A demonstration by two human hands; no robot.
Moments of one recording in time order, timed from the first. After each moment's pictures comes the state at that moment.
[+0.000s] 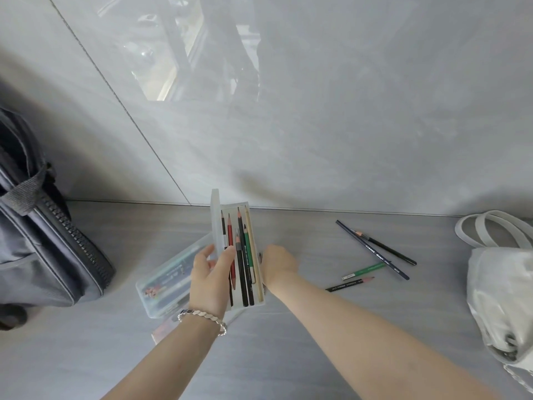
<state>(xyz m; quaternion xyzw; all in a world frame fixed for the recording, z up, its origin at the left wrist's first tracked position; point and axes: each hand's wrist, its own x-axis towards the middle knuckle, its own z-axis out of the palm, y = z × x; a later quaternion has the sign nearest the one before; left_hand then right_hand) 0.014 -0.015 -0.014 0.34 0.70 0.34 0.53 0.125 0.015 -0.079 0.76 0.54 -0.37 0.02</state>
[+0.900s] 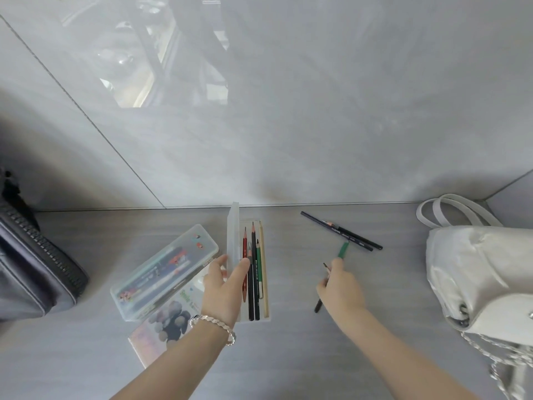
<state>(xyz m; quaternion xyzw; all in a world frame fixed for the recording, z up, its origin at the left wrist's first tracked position) 0.060 -0.051 -0.012 0.40 0.69 0.23 0.55 0.245 -0.095 -0.095 0.88 0.40 -0.26 -0.06</state>
